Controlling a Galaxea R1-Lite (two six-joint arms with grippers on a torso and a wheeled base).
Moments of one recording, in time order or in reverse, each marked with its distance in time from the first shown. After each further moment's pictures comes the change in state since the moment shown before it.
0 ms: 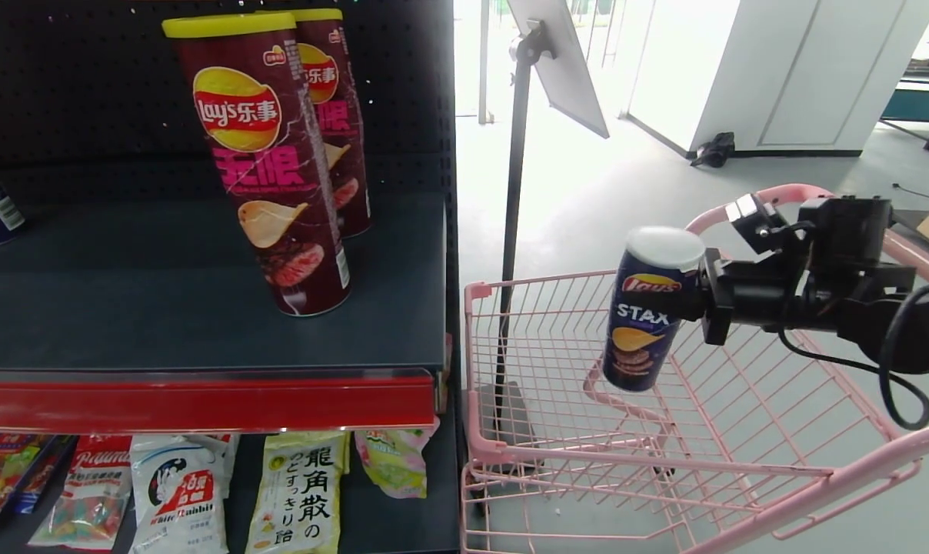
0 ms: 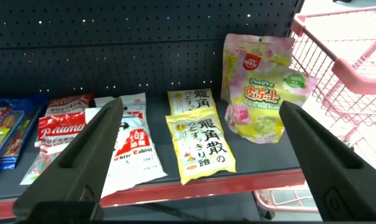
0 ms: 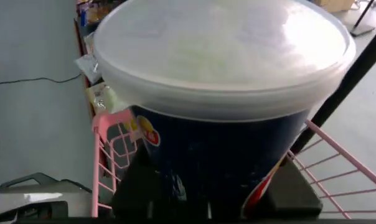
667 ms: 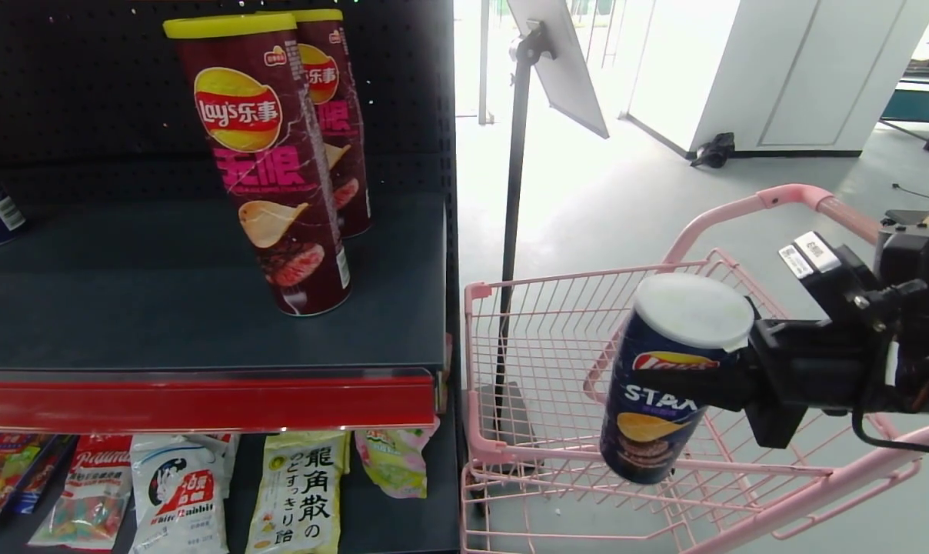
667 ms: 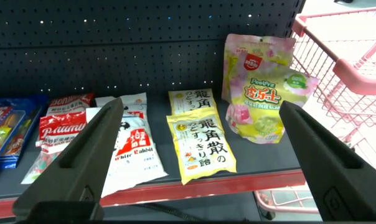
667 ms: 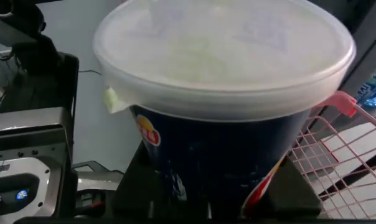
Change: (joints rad) left arm 0.000 0.000 0.000 0.000 0.000 0.000; right arm 0.208 -0.316 0.327 -0.004 -0.073 0.027
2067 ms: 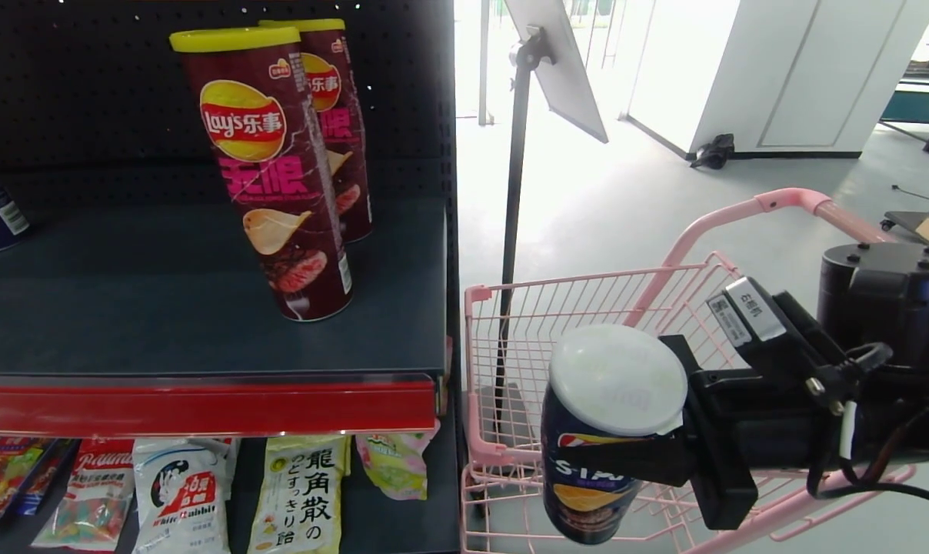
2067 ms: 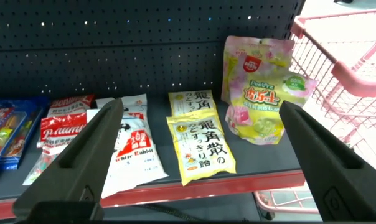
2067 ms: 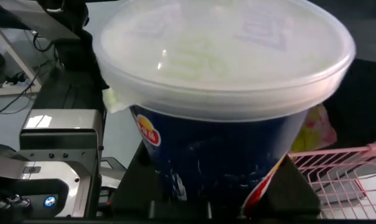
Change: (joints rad) left arm 0.000 0.000 0.000 0.000 0.000 0.000; right arm 0.326 -0.007 -0.002 0.000 -0.196 0.004
